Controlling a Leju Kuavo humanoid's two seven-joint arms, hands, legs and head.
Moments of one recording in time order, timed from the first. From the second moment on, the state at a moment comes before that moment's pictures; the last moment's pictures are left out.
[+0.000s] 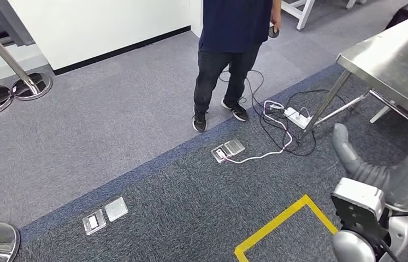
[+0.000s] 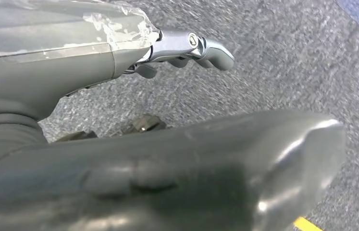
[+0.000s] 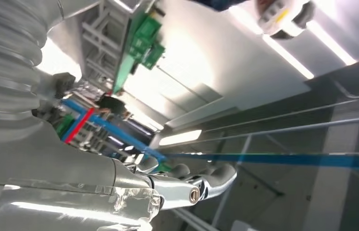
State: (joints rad) left arm -0.13 -0.02 -1.03 -0.28 0.97 0.39 -0.44; right arm 0.08 -0.17 0.06 -2.18 0.87 -0.70 0.03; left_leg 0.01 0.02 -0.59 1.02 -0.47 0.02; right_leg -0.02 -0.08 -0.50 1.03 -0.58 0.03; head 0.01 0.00
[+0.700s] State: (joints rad) left arm -0.13 -0.02 -1.03 -0.28 0.96 0.39 -0.44; right arm 0.09 -0.19 0.07 -2.18 0.86 -0.70 0.04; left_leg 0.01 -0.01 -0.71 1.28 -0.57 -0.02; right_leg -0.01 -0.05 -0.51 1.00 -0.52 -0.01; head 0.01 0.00
